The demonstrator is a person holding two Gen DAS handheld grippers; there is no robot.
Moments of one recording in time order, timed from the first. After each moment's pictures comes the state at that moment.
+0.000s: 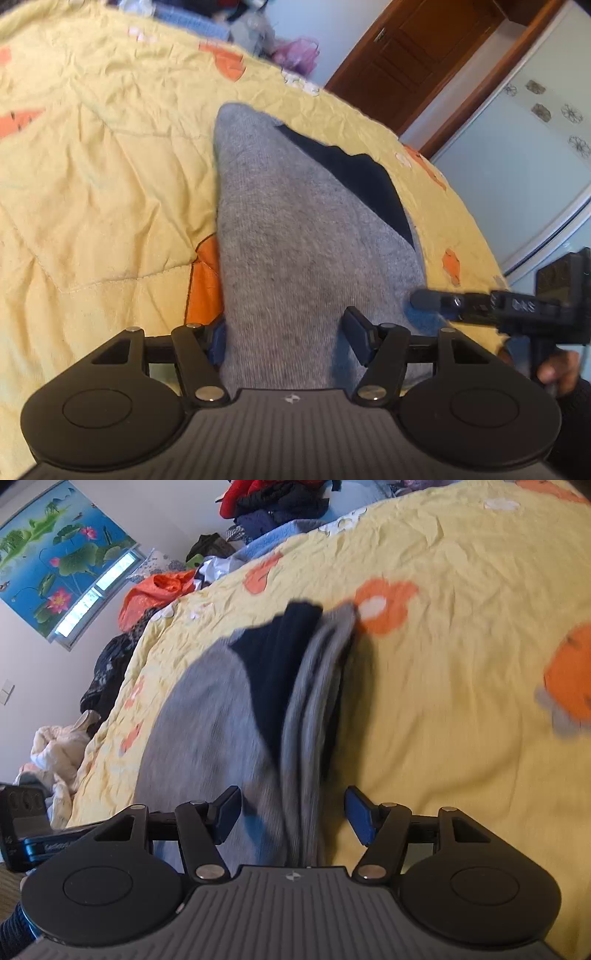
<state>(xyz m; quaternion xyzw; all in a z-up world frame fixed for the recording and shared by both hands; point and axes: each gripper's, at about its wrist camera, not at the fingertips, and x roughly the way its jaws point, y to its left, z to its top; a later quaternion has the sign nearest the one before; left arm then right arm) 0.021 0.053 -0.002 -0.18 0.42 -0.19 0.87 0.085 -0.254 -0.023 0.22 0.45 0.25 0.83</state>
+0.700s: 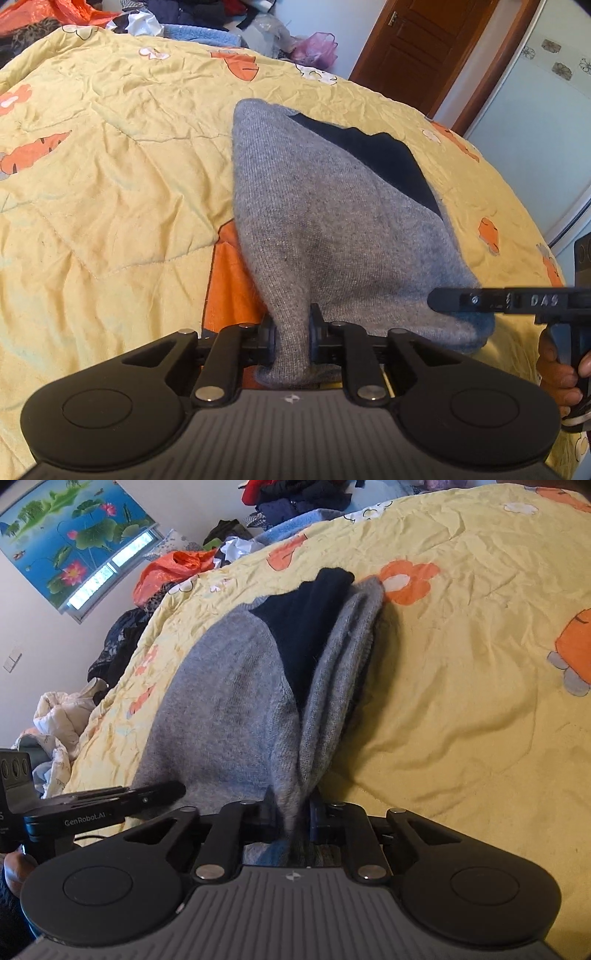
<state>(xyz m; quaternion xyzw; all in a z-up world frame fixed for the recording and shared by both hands) 0.008 0.040 0.004 -0.11 0.43 -0.13 0.88 0.067 -0.242 -0.025 0.19 0.45 0.27 0.83</state>
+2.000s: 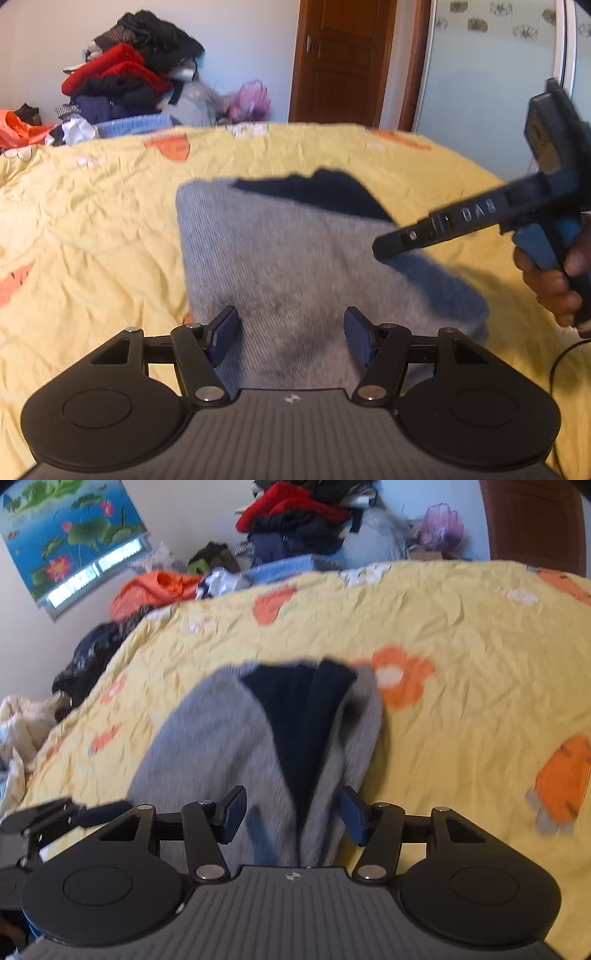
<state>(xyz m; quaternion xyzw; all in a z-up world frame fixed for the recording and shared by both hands) 0.005 0.002 0.014 0.04 0.33 -0.20 0.92 0.099 -0.211 -0.001 0.09 0.41 0.22 0.88</state>
